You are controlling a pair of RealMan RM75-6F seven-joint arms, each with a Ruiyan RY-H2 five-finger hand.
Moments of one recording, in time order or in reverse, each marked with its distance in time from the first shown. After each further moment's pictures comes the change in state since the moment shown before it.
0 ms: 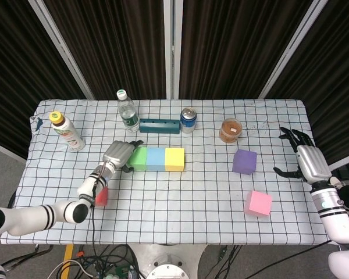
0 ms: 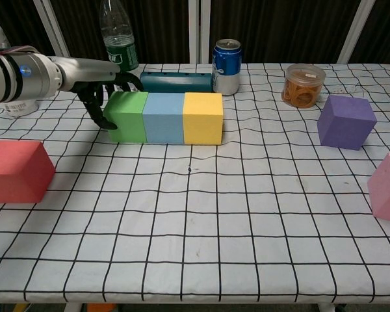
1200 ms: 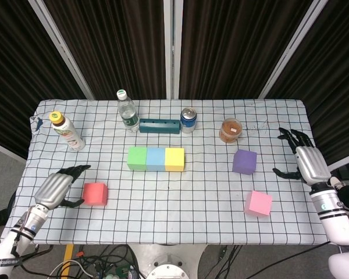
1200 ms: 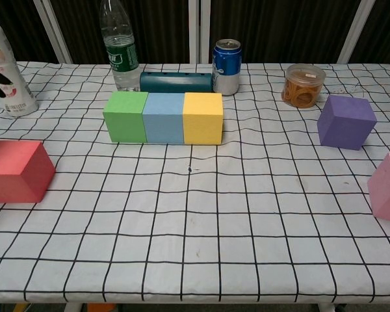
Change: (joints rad) left arm 0.512 0.427 0.214 -0.421 0.625 0.405 -0.394; right arm -0.005 -0.005 -0.008 -0.005 -0.033 0.021 -0.017
